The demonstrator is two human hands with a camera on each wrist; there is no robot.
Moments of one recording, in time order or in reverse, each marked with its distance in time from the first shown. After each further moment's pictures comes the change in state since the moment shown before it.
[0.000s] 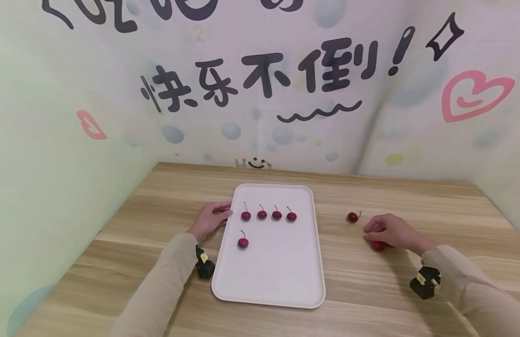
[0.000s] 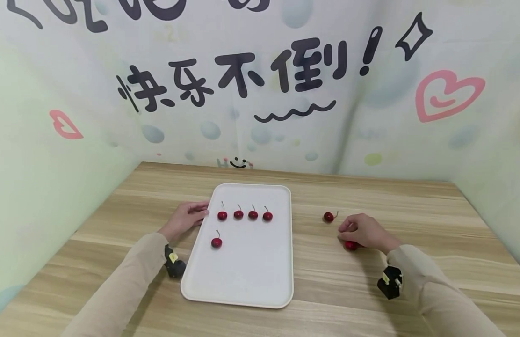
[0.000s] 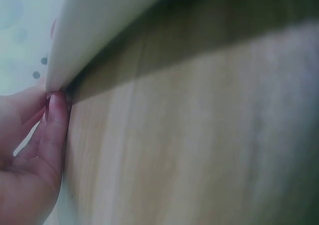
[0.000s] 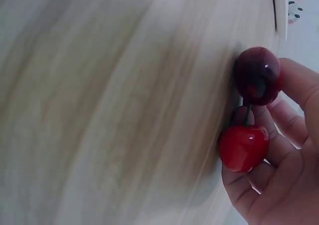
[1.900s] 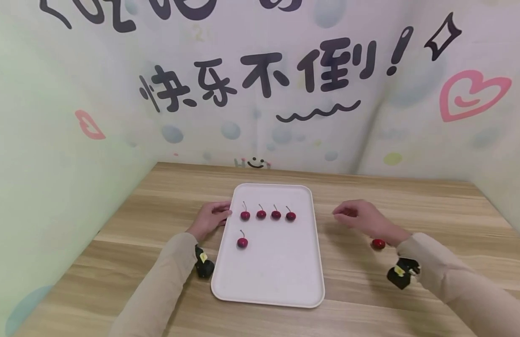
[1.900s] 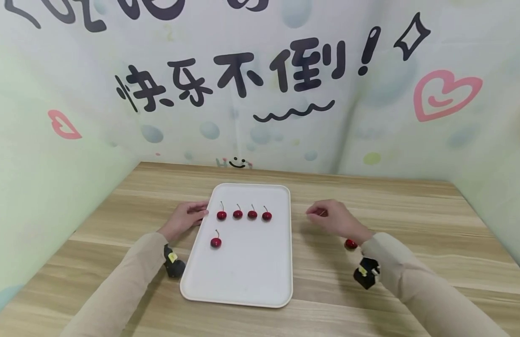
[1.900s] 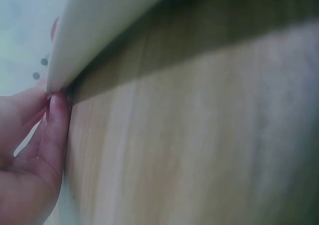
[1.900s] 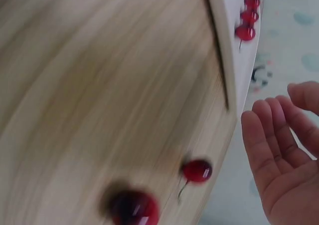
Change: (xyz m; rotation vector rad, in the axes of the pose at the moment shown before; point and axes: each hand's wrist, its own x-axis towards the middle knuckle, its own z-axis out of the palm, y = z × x) left_hand 0.002 -0.001 -0.001 -0.030 -0.012 -0.010; right_hand 0.025 -0.063 0.007 0.147 0.065 -0.124
